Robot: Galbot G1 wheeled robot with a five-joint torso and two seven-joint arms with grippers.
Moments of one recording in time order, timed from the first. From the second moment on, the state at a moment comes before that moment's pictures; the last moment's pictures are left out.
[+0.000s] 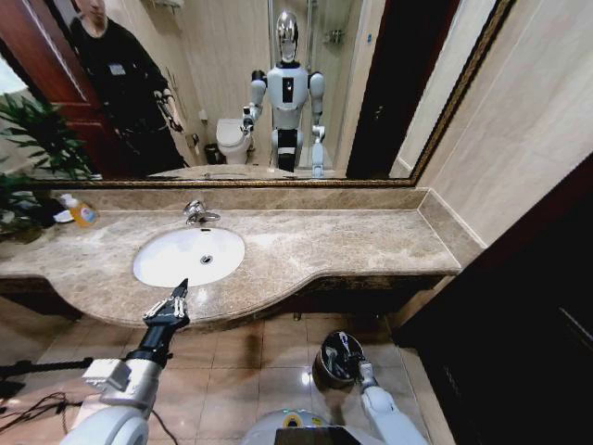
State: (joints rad) left arm 1.83 -1.36 -0.81 -2.47 -0.37 0.17 0.05; right arm -1.16 1.41 0.42 0.86 0.08 0.19 -0.03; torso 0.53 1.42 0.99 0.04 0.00
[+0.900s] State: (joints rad) left arm 1.83 -1.36 -0.81 -2.47 -0.37 0.17 0.05; right arm -1.15 1.42 0.42 0.86 0.07 0.19 -0.02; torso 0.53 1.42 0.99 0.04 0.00
